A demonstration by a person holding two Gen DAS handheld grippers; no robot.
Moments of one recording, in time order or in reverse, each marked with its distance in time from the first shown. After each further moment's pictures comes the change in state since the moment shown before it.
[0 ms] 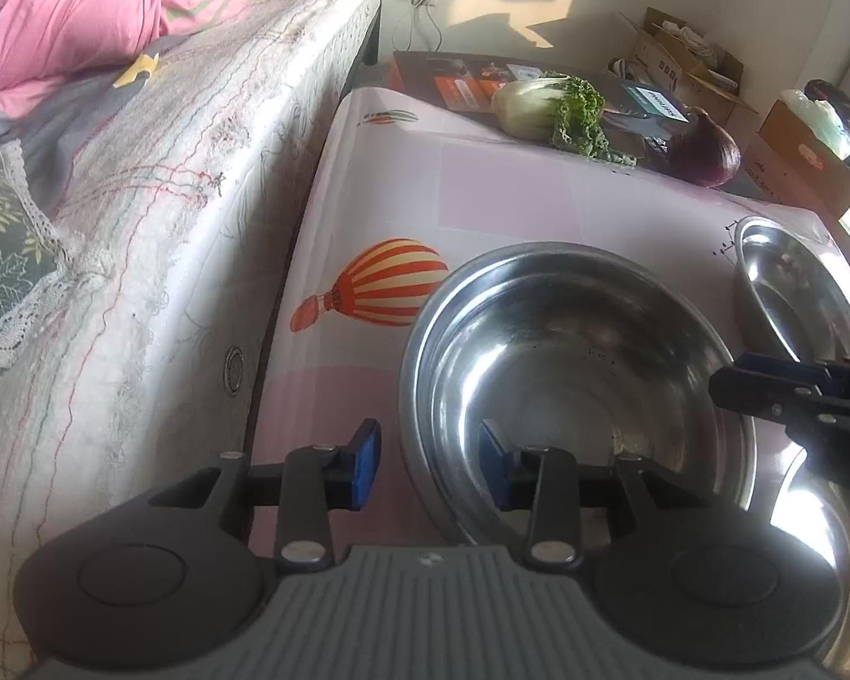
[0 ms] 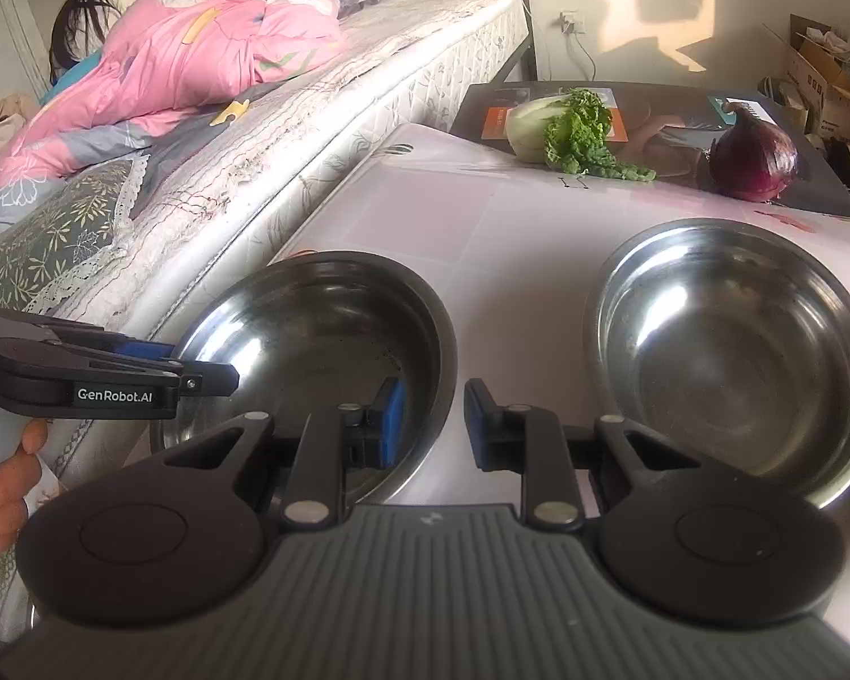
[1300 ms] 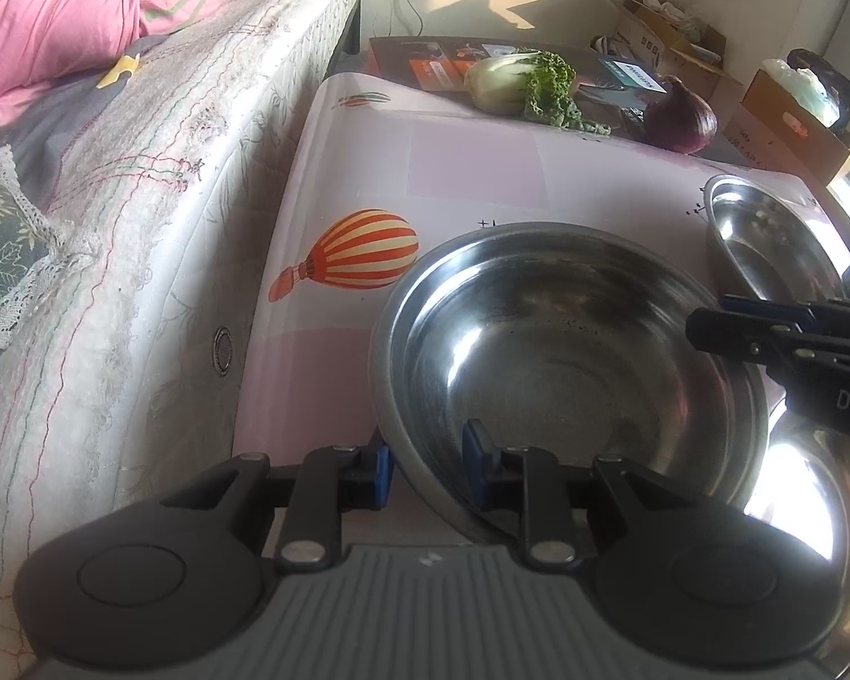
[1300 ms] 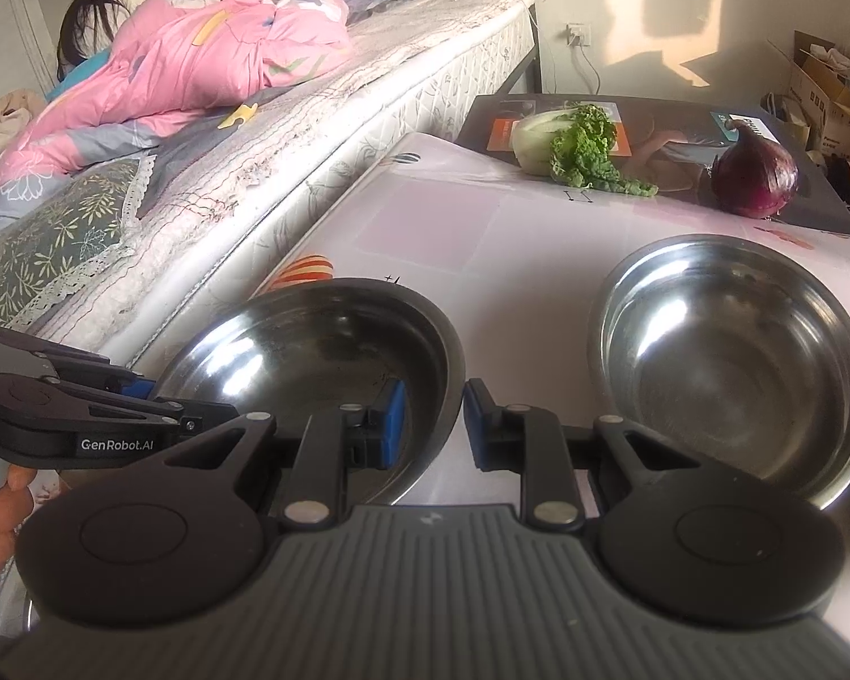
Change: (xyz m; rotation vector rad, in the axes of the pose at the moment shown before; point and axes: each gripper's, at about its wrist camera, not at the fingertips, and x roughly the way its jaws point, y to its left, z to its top) left arm -0.010 -0.016 -0.014 0.067 0.010 0.012; right arm -0.007 0.005 -0.001 -0.028 -0.022 -0.010
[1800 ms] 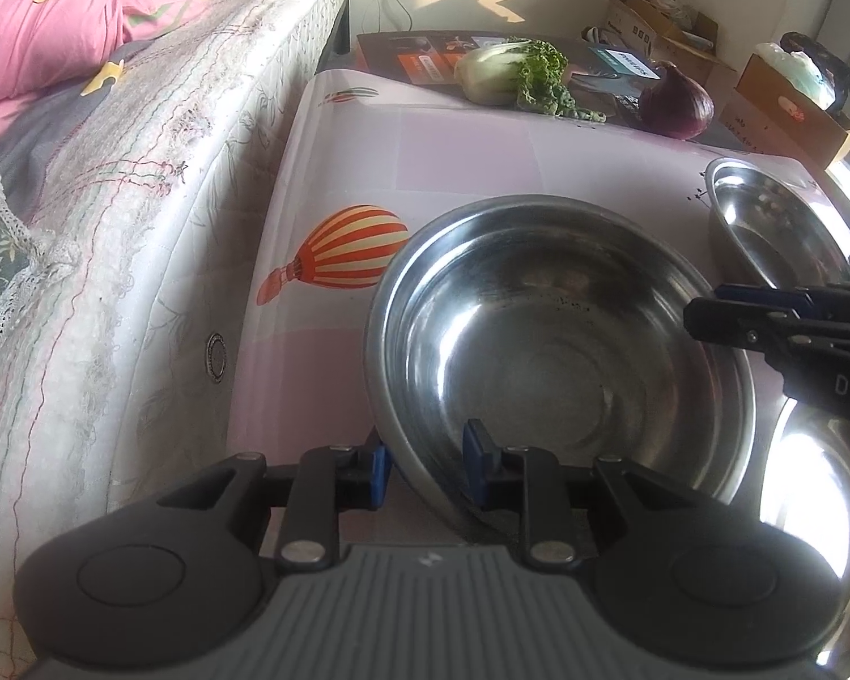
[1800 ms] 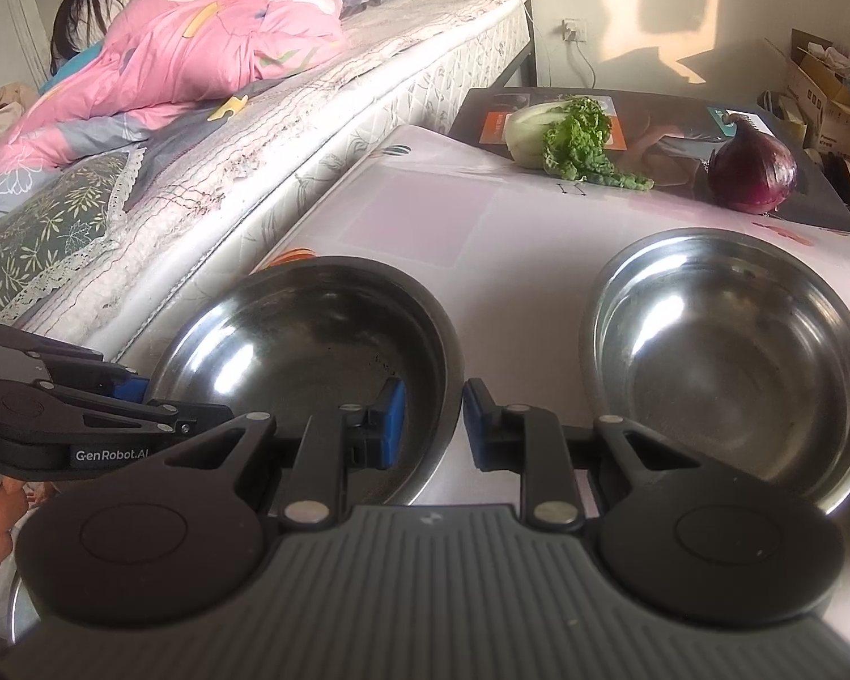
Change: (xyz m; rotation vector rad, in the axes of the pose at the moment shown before) left arm 0.012 -0.002 0.001 0.030 0.008 0.001; right arm 0.010 -0.003 0.000 -0.004 0.010 -0.013
